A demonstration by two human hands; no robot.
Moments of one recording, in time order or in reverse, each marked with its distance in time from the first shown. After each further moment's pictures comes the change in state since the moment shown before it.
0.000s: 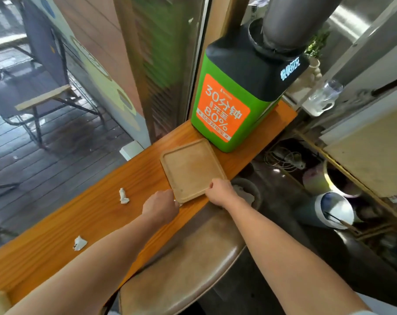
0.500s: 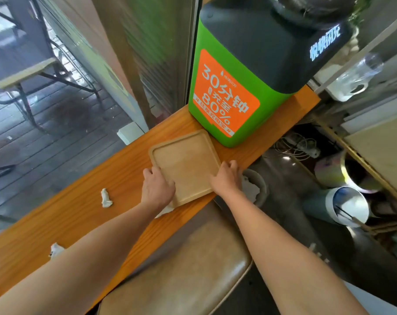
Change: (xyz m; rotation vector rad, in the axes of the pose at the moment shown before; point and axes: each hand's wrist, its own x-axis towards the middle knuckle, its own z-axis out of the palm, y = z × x) left_hand 0.074 0.028 0.013 -0.360 0.123 -0.281; right_hand 0.088 0.027 0.000 0.013 0.153 0.121
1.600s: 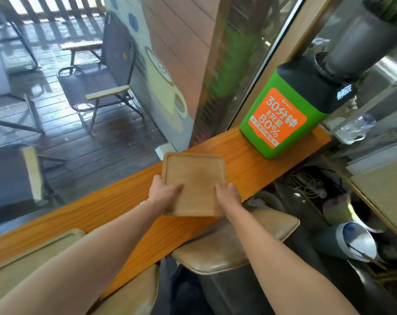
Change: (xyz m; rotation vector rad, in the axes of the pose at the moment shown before) left_hand -0.110 -0.185 -0.150 -0.706 0.000 -0.197; right_hand -0.227 -0.133 0.072 0.548 -0.022 0.071
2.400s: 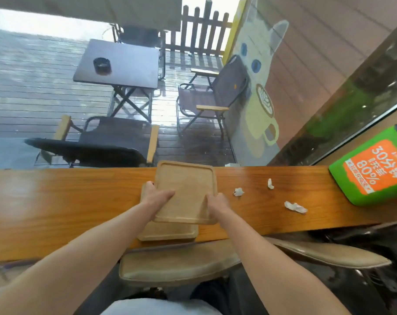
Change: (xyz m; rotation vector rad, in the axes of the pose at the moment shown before) left_hand -0.126 -0.207 -0.292 -0.264 0.242 -0.060; right_hand -0.225 -0.004 0.244 -0.307 -0.354 -0.272
